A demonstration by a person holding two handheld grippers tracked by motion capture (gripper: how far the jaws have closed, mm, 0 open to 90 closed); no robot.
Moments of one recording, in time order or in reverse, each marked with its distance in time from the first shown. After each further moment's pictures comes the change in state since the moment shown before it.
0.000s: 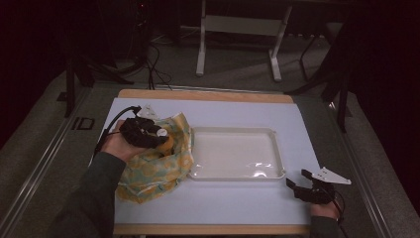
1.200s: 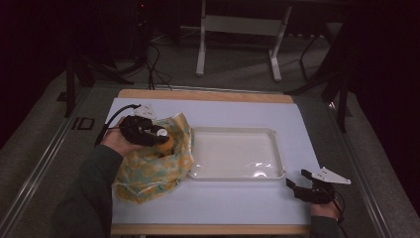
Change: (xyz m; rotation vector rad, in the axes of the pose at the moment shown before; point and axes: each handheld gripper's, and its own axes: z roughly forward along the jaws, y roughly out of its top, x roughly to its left) left arm 0.022 -0.008 0.008 -0.059 -0.133 0.053; right arm 0.000 0.000 0.000 0.003 0.003 -0.001
